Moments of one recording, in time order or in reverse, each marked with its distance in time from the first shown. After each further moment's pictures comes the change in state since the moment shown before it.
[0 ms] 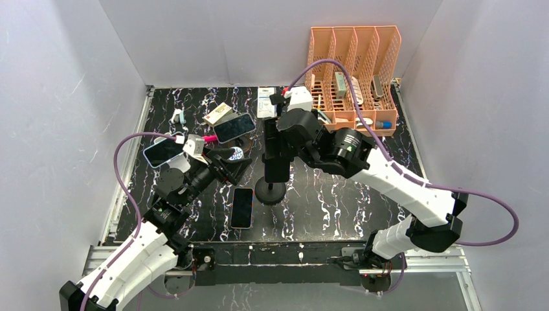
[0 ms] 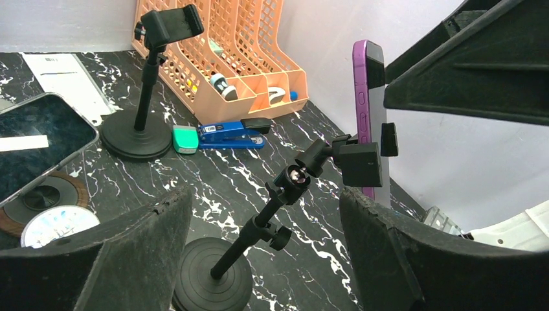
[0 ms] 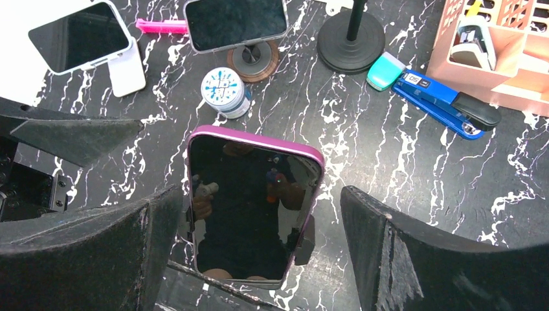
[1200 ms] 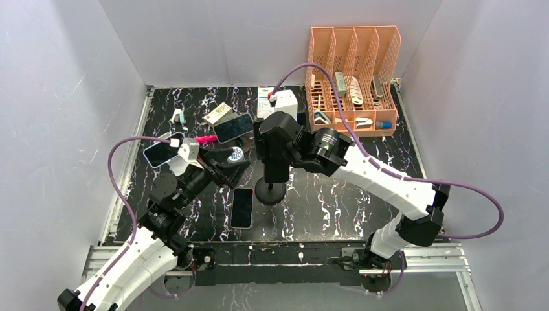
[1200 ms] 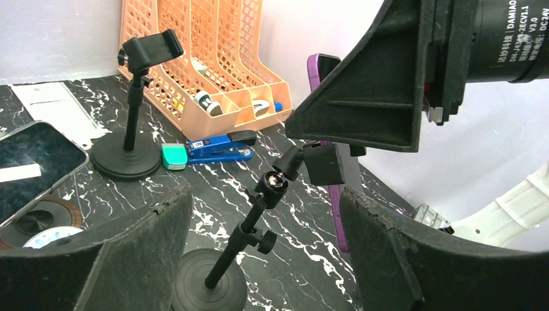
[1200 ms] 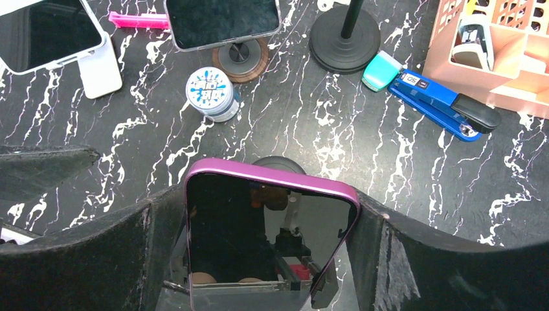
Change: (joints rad) left arm 0.000 -0.067 0.000 -0.001 0.040 0.023; right arm 0.016 0.108 0.009 0.026 0.049 0.000
